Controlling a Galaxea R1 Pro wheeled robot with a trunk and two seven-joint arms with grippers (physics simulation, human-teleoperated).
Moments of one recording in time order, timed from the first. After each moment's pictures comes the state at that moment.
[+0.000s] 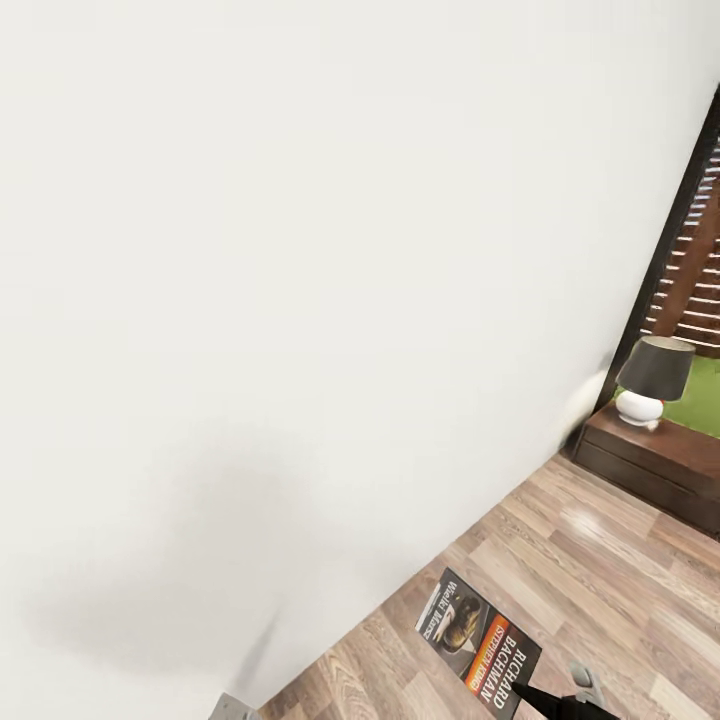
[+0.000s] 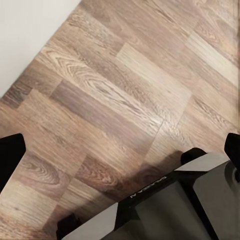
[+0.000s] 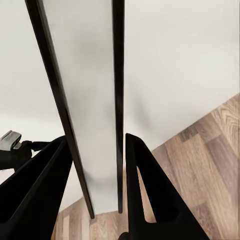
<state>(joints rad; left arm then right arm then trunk) -0.46 0.09 -0.39 -0.02 0.22 -0.18 -0.54 -0.43 -0.36 0.12 -0.07 -0.54 -0.04 1.28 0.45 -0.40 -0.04</state>
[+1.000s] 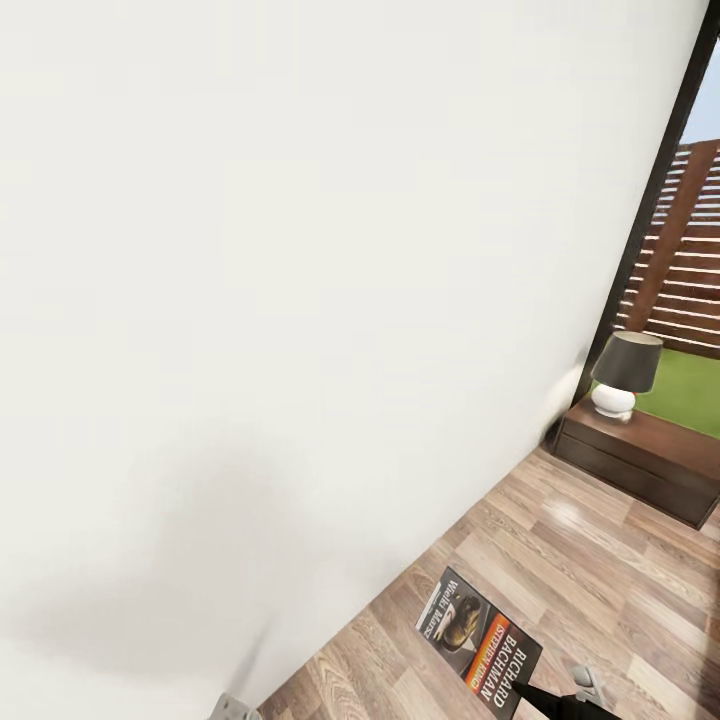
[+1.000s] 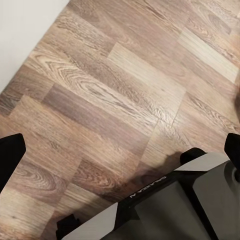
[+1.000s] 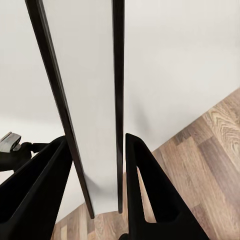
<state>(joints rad) -0.46 0.09 -0.39 -0.02 0.22 -0.18 -0.54 -0.43 -0.36 0.11 -0.07 -0.54 -0.04 1.28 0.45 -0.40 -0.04</state>
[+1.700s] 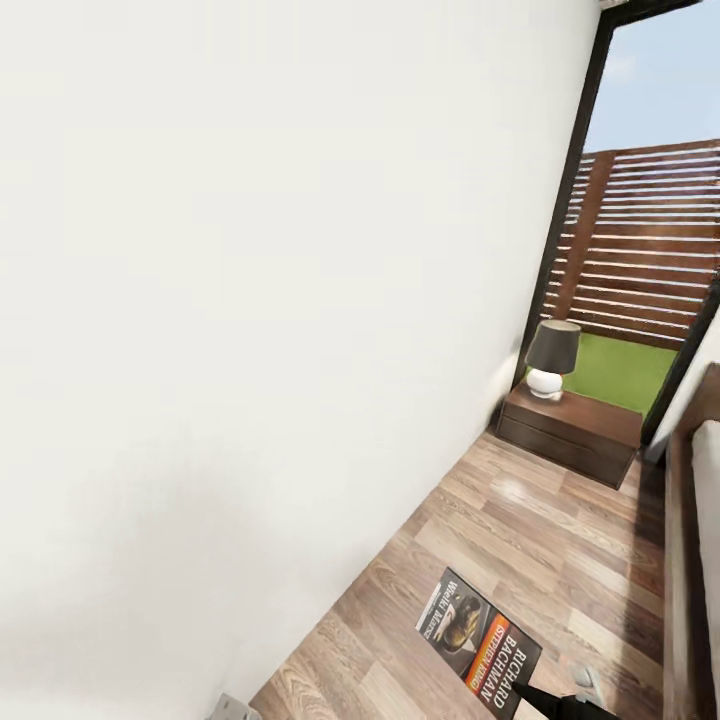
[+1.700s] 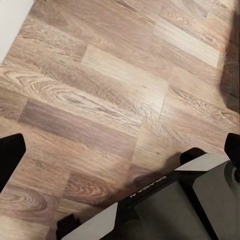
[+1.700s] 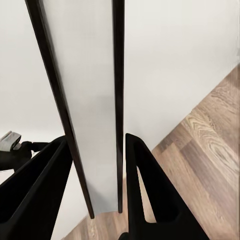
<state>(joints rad) -0.46 0.09 -0.39 -0.02 0.22 -0.18 -0.54 -0.43 -0.36 0.11 -0.07 -0.54 -0.04 1.28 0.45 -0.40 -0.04</state>
